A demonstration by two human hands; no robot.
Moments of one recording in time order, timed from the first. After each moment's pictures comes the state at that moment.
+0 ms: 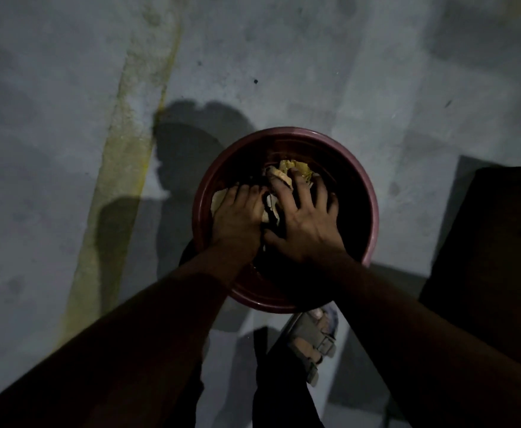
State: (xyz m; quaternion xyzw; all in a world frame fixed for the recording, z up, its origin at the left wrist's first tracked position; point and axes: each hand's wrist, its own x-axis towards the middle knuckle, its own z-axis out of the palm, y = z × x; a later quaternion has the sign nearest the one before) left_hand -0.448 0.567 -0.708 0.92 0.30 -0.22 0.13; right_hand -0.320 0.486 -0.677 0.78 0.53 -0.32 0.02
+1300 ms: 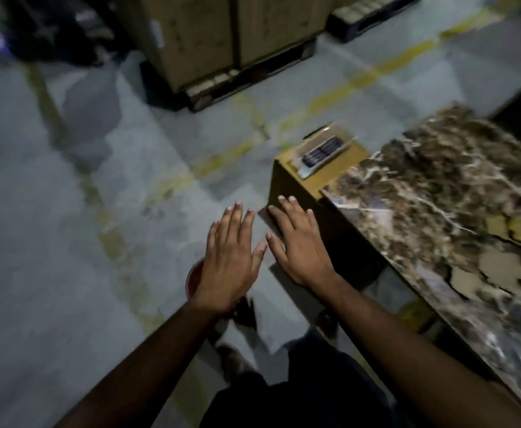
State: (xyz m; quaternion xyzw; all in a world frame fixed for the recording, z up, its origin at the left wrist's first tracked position) left_hand -0.443 0.422 -0.001 0.99 -0.02 0.03 0.11; right_hand -0.394 0.257 -0.002 0.95 0.21 -0.03 -0.23
